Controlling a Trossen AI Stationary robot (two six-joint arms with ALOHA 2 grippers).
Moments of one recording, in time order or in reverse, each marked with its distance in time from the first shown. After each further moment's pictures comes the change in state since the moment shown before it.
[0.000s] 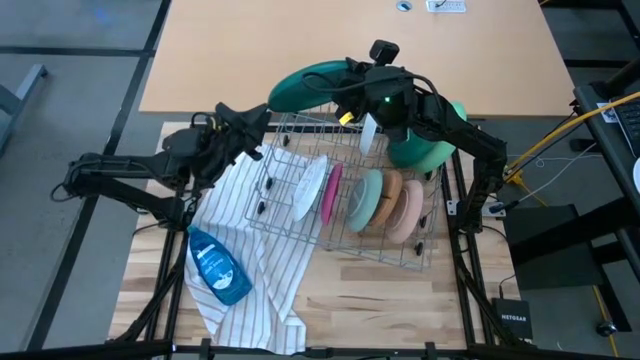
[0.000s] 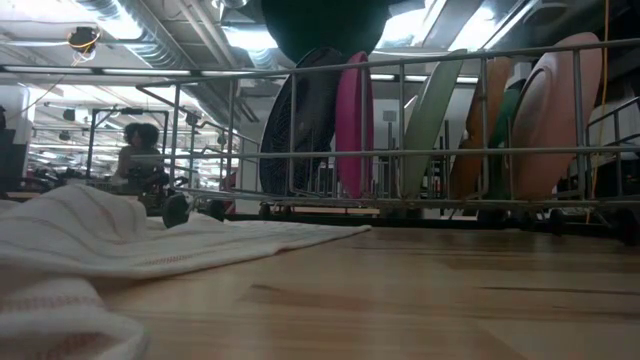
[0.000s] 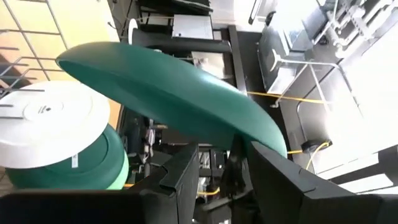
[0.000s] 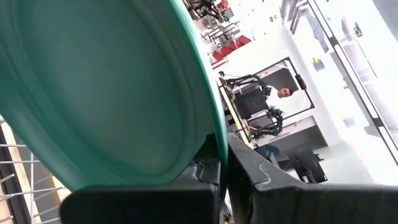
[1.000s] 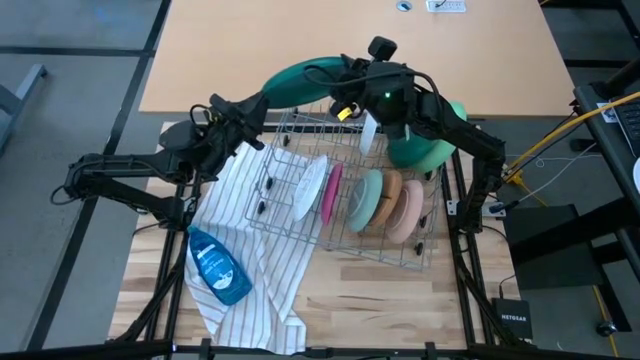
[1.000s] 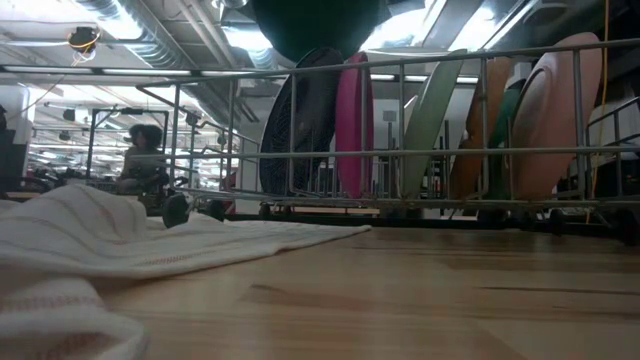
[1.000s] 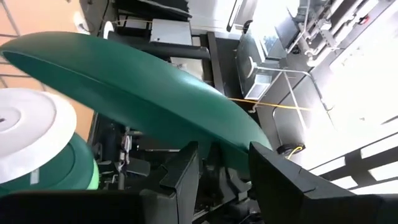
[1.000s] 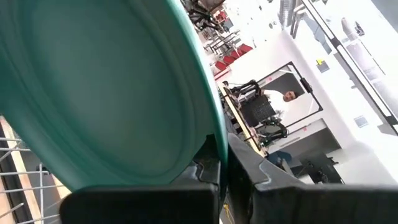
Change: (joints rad) left arm 0.067 0.017 0.000 0.138 0.045 0.046; right arm -0.006 0.008 0.000 0.069 -0.069 0.032
